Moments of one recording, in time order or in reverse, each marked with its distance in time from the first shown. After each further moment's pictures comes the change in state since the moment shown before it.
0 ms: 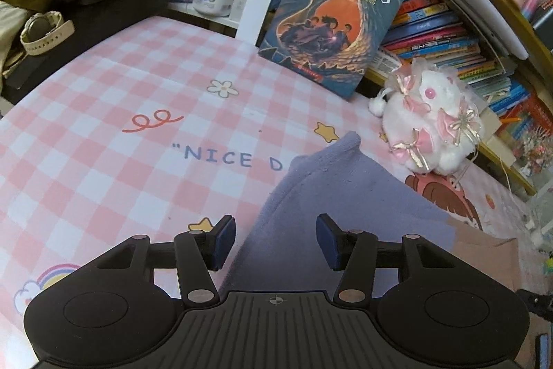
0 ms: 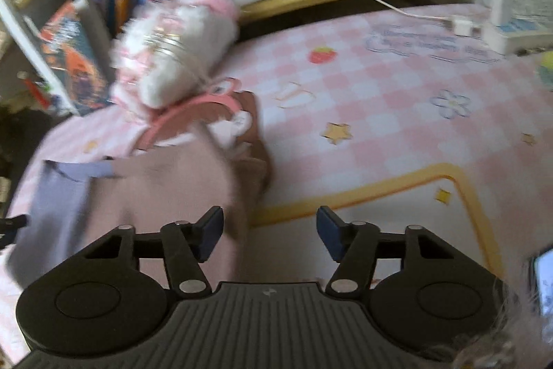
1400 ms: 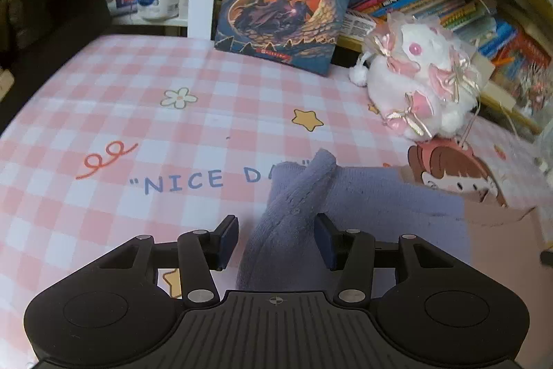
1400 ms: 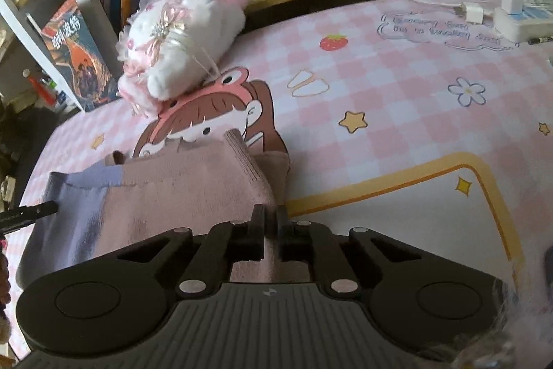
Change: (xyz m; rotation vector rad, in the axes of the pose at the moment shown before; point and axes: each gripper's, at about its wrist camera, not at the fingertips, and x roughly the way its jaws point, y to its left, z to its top) left arm 0.042 -0.016 0.015 0.193 0.069 -0.034; right arm 0.009 0.007 0.005 0.027 0.054 0.061
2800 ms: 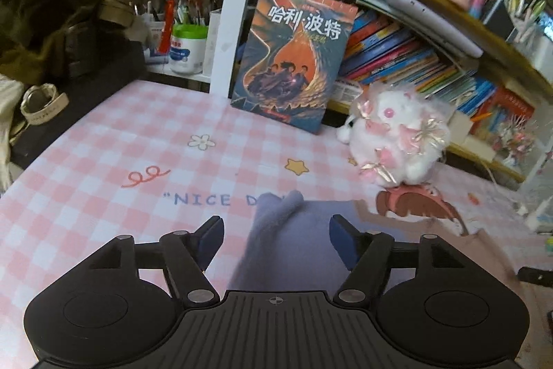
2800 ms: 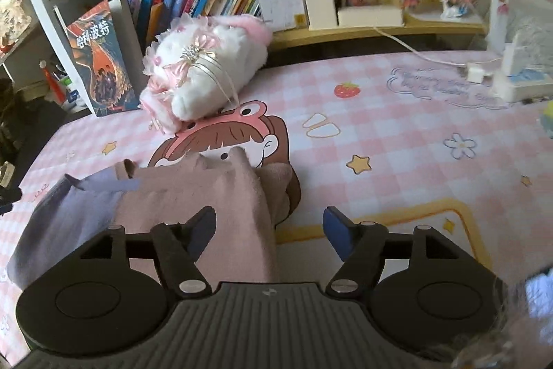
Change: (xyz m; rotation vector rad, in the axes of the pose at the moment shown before) left arm -0.094 -0.015 -0.033 -0.038 -0.219 0.016; right arm -0.036 0.033 -0.014 -0.138 -0.149 -0.065
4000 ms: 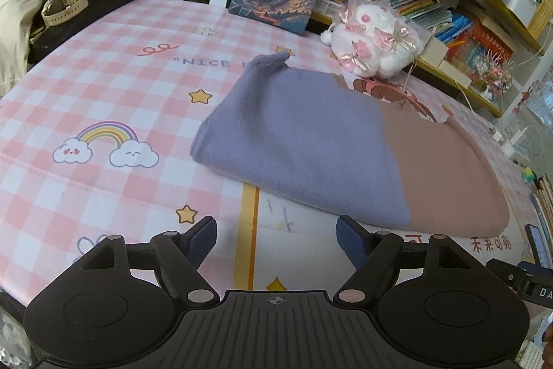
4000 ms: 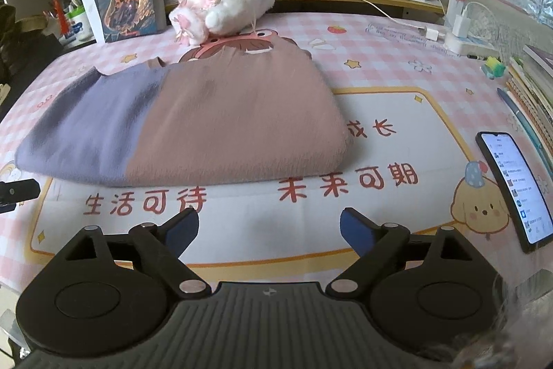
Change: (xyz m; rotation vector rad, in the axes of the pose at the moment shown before) left arm -0.052 0.004 -0.096 -0.016 0.207 -0.052; right arm -0.075 0.089 -0.124 -0.063 0.074 -0.177
